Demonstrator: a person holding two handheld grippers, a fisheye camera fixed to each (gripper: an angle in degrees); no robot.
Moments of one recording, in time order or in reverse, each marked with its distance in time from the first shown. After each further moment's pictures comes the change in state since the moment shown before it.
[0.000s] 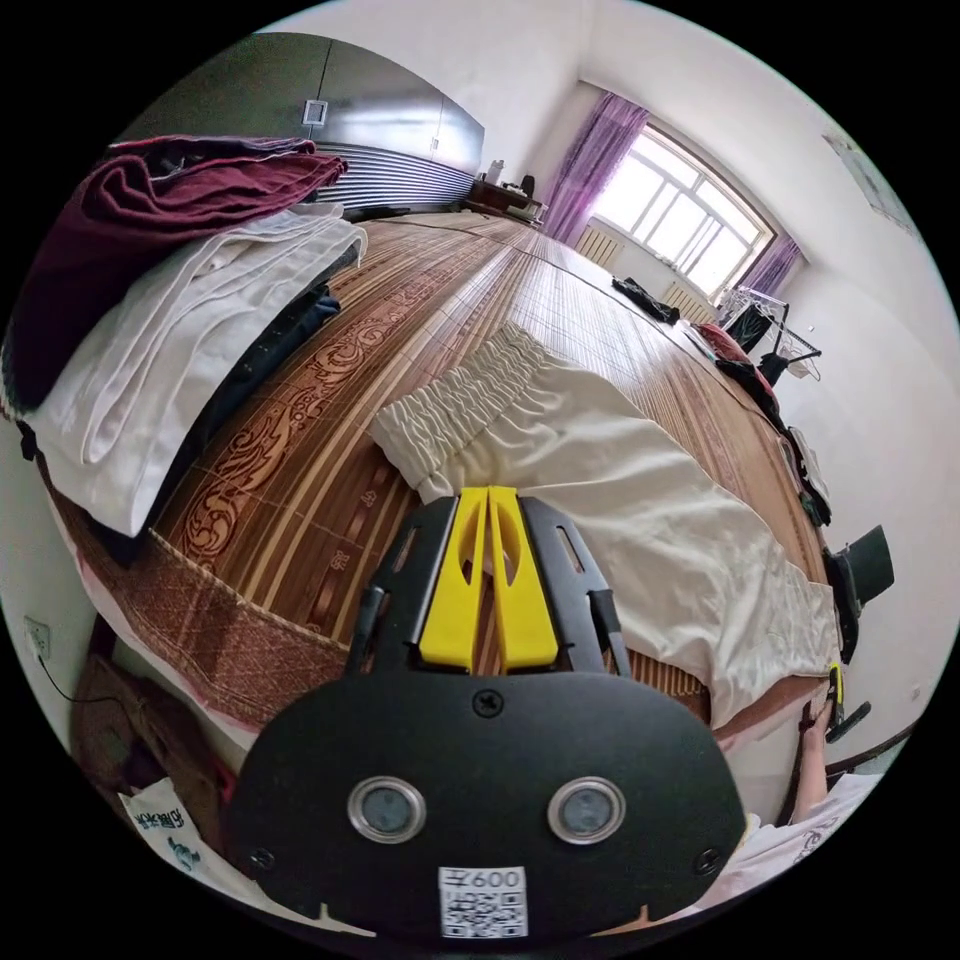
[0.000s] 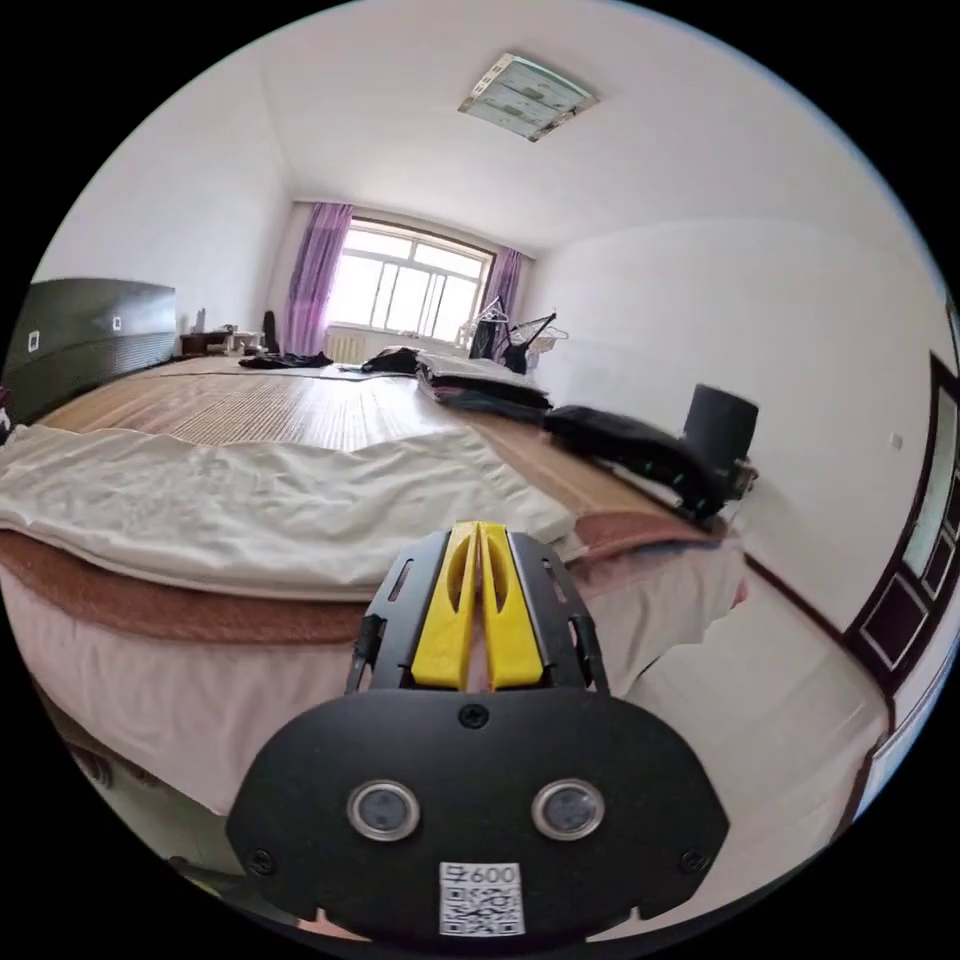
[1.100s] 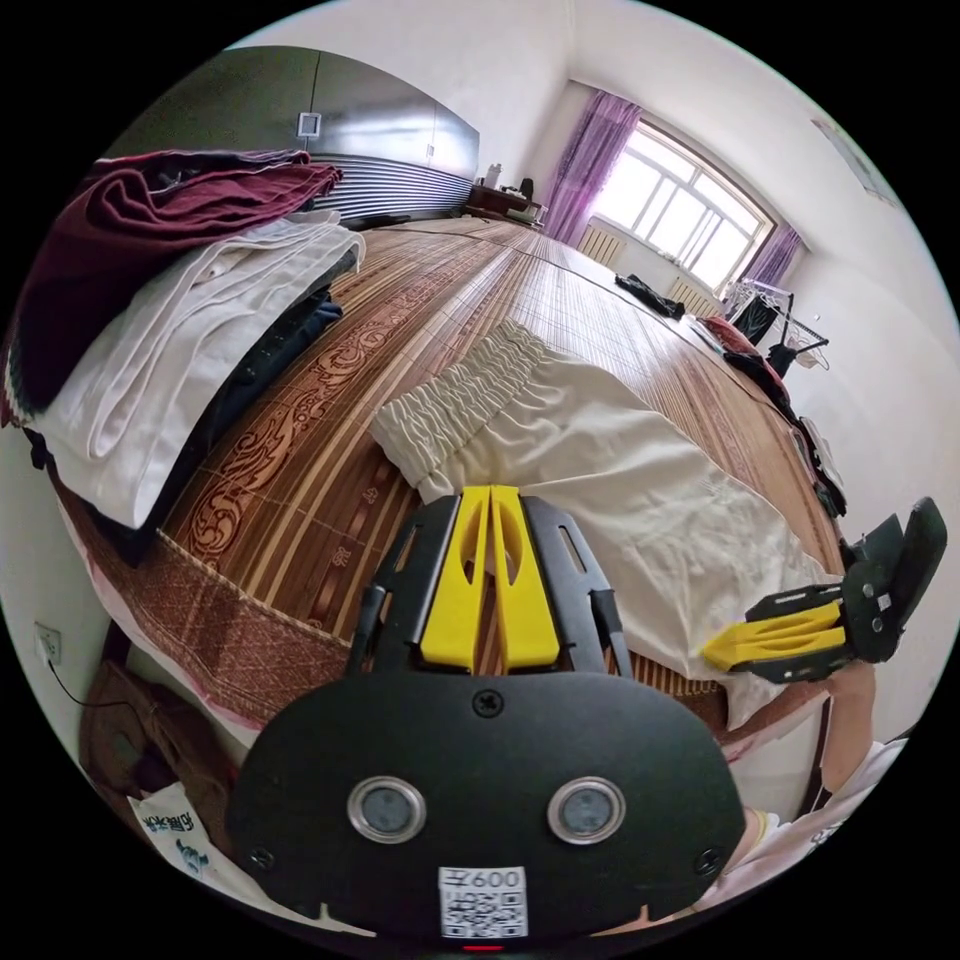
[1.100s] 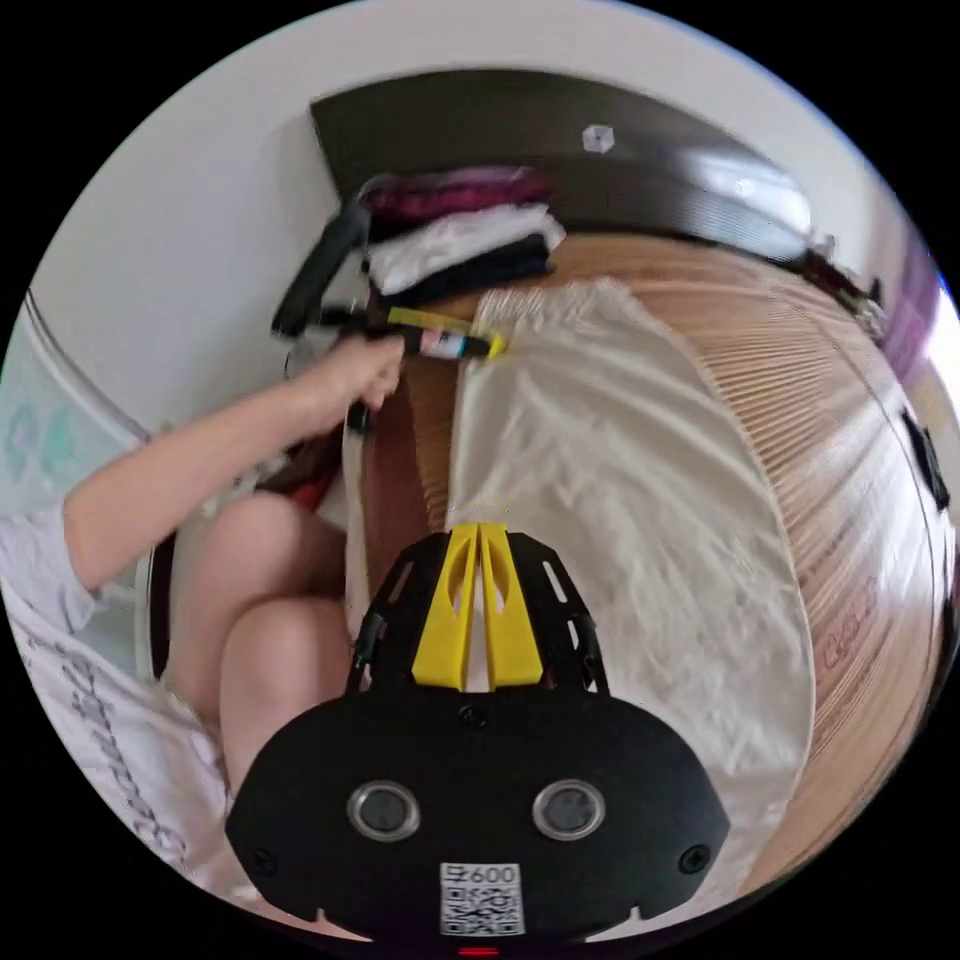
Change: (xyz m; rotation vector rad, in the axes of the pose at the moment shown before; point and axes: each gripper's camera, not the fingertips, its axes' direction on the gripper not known) left arm 0.072 -0.015 -0.032 0.013 -0.051 0.030; right arm -0.616 0.124 -0.005 -0.486 -1.415 -1.071
